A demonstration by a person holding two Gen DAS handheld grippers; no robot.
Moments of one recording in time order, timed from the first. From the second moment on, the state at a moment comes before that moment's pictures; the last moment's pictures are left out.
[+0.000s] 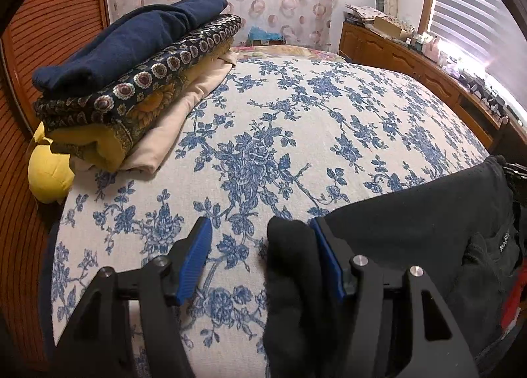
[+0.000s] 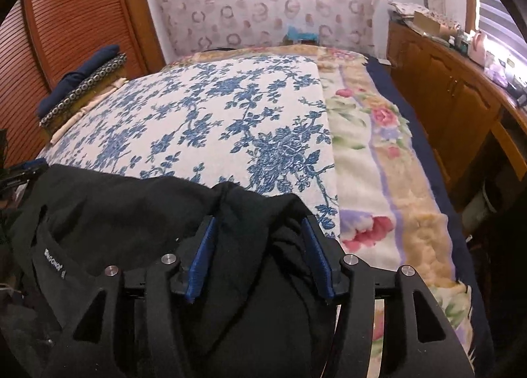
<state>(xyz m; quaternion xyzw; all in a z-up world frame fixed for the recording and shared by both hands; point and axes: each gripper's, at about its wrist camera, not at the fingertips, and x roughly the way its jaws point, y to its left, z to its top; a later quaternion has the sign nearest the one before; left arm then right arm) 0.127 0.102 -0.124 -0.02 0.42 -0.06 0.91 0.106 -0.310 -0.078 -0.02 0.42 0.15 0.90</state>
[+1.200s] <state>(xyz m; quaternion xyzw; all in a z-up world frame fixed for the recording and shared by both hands) 0.077 0.060 -0.076 0.01 0.36 -0.13 0.92 0.076 -0.293 -0.070 -0.05 0.38 0.17 0.91</state>
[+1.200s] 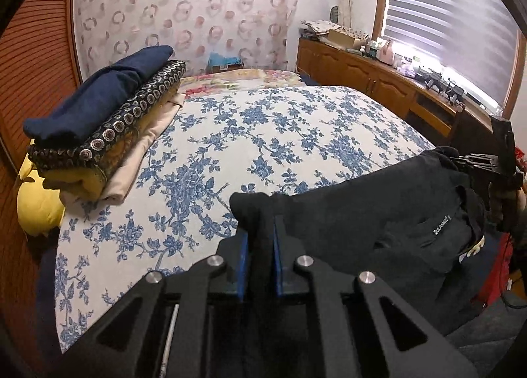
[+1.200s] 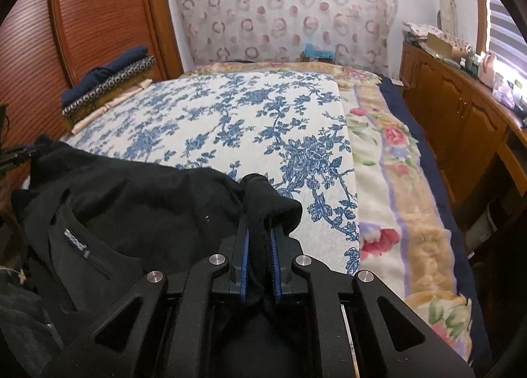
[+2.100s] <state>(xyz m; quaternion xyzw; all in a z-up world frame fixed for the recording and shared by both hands) 0.021 0.057 0.002 -0.01 0.26 -0.16 0.95 0.029 -0.288 0.001 -0.03 0.29 0.20 0.94</state>
